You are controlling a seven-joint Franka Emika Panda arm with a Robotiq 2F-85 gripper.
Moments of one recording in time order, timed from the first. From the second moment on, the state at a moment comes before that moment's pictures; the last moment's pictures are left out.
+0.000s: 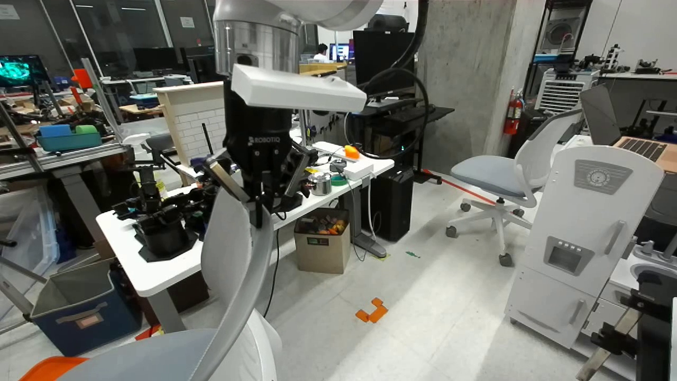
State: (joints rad) arm 0.26 1.20 0.10 -0.45 0.09 1.70 0.30
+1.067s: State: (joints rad) arm 0.19 1.20 0.06 -0.45 0.09 1.68 0.25
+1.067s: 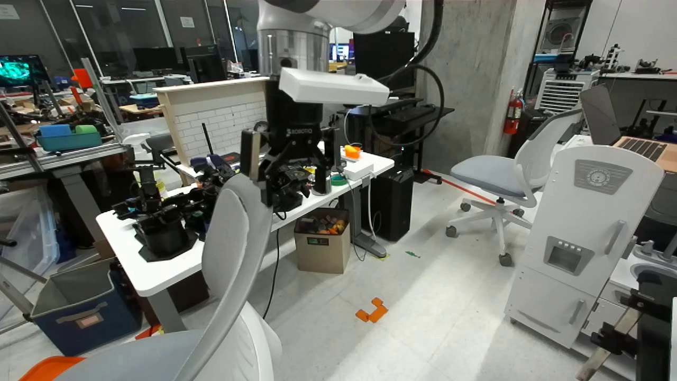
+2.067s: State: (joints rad) arm 0.12 1.20 0.07 -0.44 0.09 1.87 0.12
